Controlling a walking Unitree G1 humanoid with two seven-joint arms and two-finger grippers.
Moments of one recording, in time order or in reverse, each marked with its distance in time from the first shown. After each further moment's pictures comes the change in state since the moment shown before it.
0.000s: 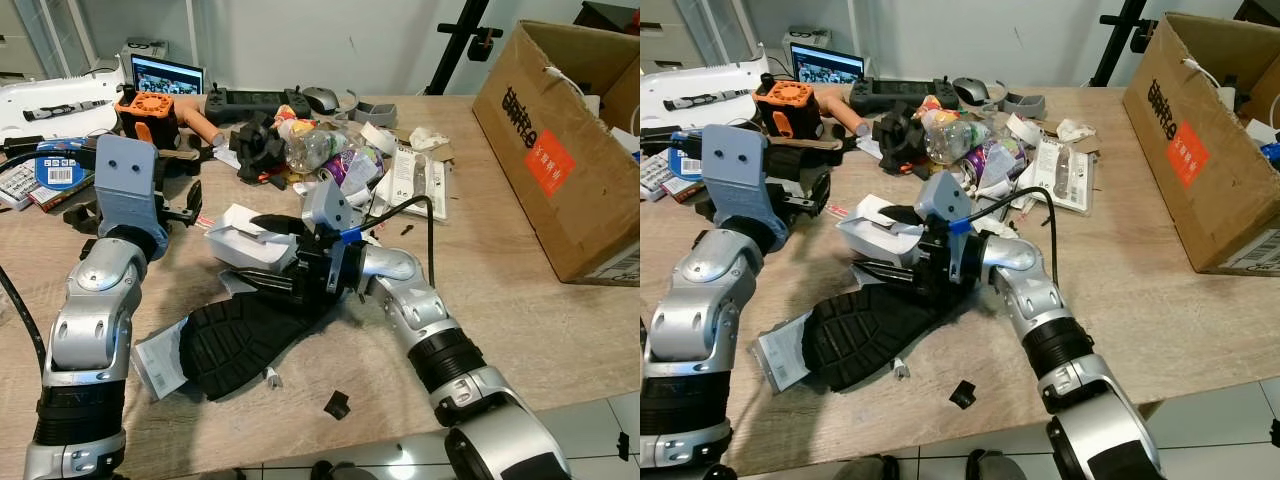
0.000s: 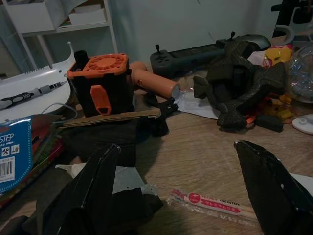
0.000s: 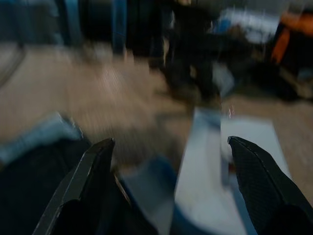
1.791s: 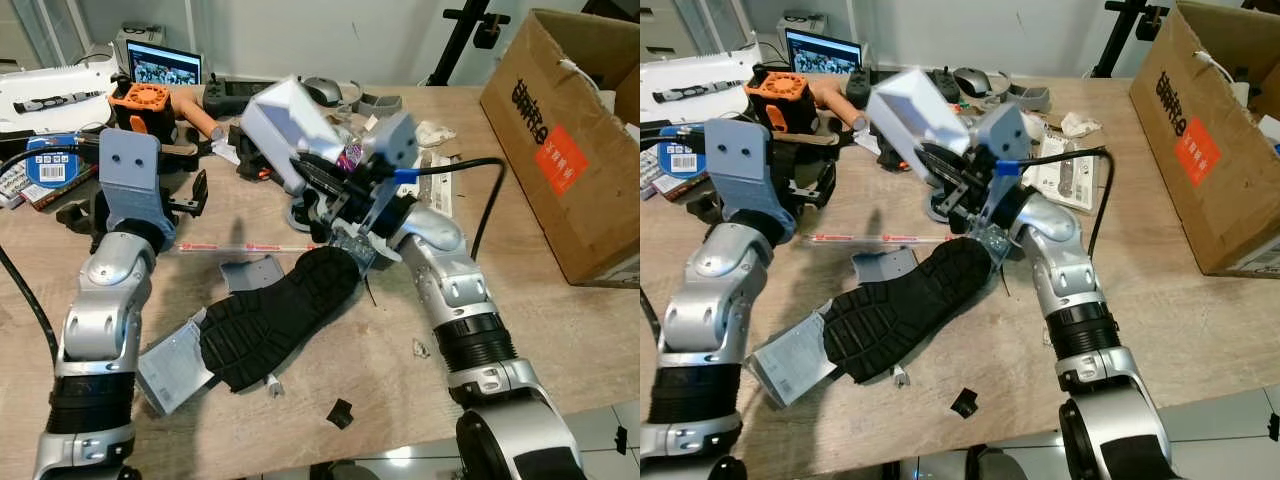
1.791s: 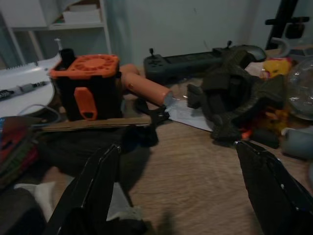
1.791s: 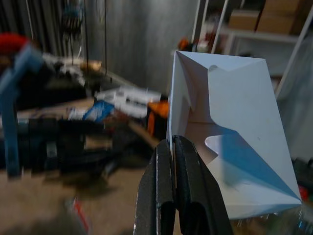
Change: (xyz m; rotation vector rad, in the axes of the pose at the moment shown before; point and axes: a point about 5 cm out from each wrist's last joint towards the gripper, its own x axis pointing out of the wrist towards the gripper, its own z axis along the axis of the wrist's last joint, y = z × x) left arm 0.008 -0.010 0.001 -0.086 -0.054 -0.010; right arm -0.035 -0.037 0.076 -0.104 -0.345 -0.423
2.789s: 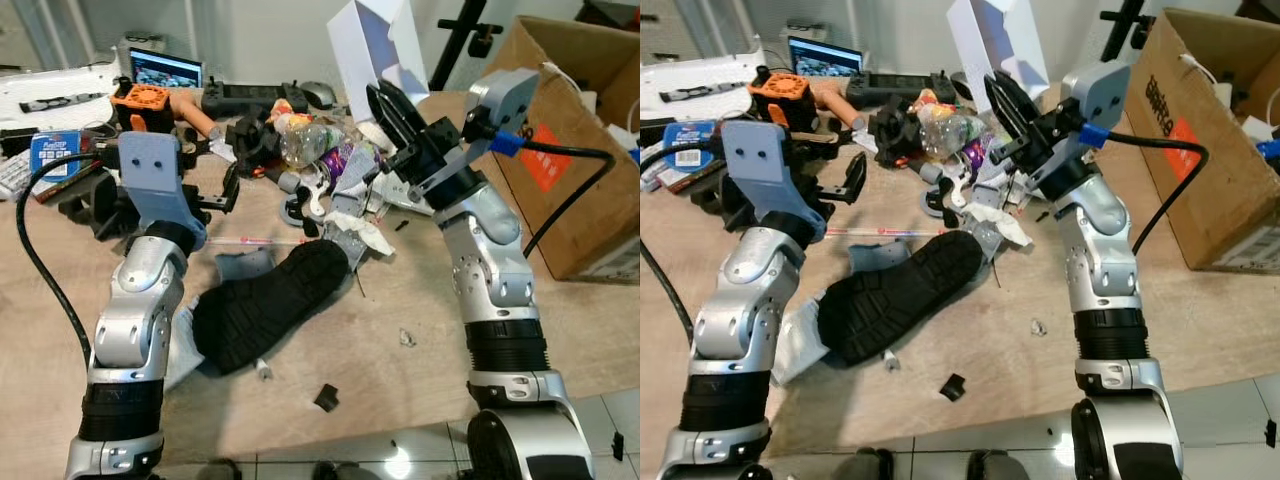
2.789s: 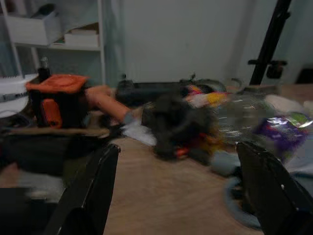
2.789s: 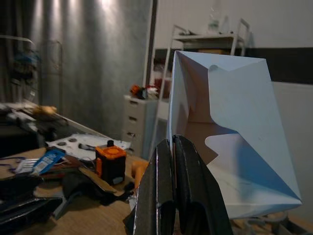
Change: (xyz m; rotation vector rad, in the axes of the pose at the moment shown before) left arm -0.002 -0.025 0.009 -0.095 -0.099 -0.057; right arm -0.021 -0.031 0.039 -0.069 -0.140 -0.238
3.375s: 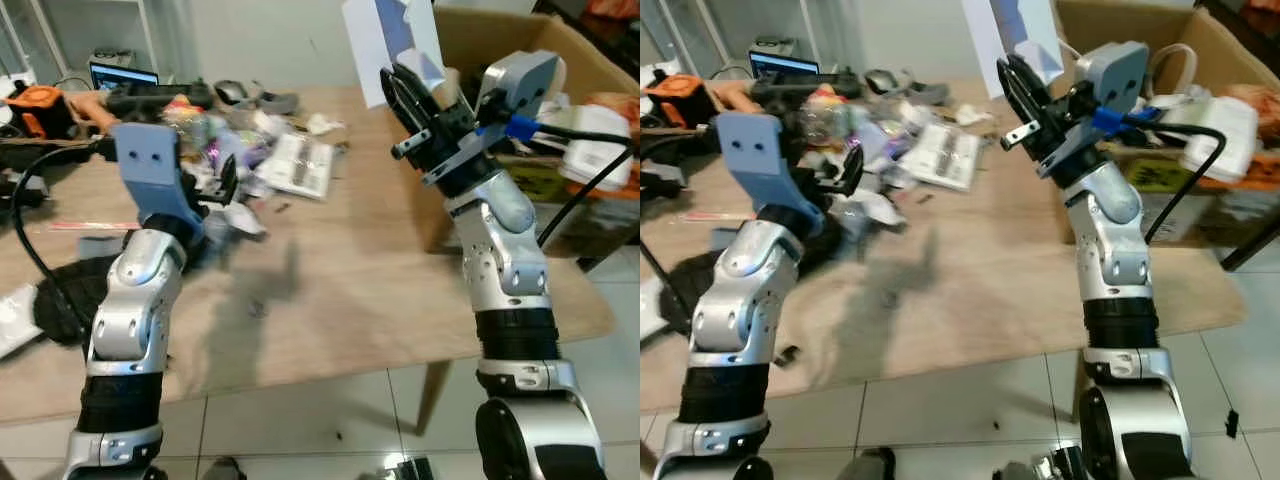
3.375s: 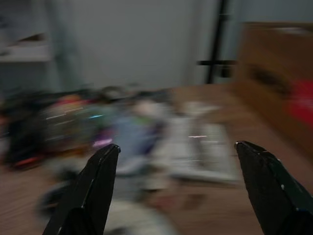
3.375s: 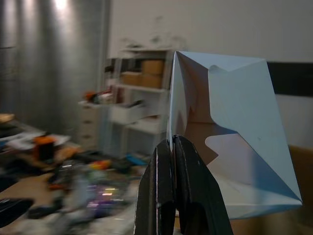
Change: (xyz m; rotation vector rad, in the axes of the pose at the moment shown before) left arm 0.005 -0.006 -0.002 -0.015 0.012 -0.022; right arm -0.009 -0.023 0.007 -0.053 0.017 -0.062
